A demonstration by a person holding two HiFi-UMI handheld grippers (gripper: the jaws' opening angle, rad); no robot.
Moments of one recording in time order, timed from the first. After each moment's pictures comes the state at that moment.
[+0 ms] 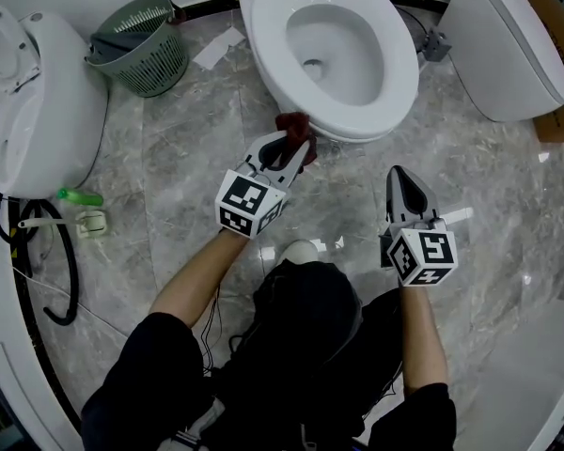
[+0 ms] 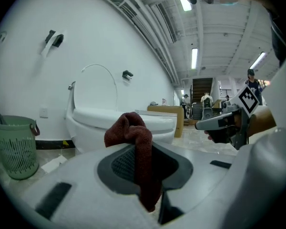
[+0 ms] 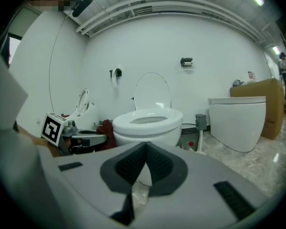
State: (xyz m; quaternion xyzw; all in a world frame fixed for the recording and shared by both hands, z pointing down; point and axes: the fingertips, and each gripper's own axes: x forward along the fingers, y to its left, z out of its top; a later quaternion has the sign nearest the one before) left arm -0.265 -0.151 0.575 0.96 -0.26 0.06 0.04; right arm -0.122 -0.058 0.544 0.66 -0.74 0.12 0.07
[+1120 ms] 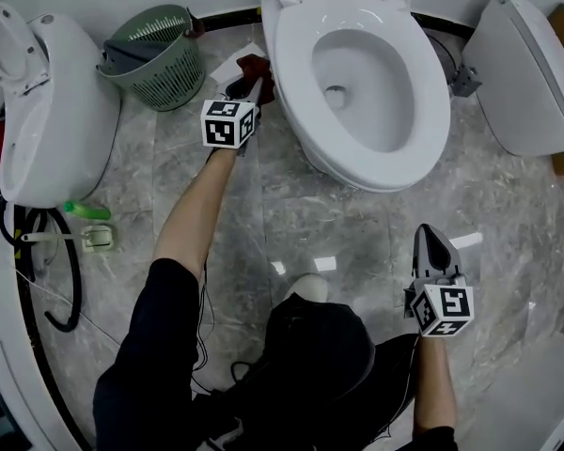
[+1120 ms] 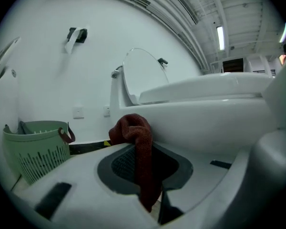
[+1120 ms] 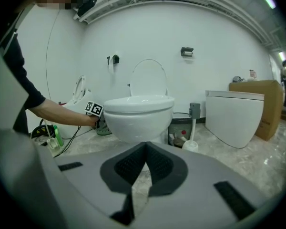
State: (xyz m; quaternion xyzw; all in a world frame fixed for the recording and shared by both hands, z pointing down) left arm -0.361 -0.430 0.634 0.89 -0.43 0.11 0.05; right arm -0.088 -0.050 0.590 0.66 -0.72 0.14 0.13
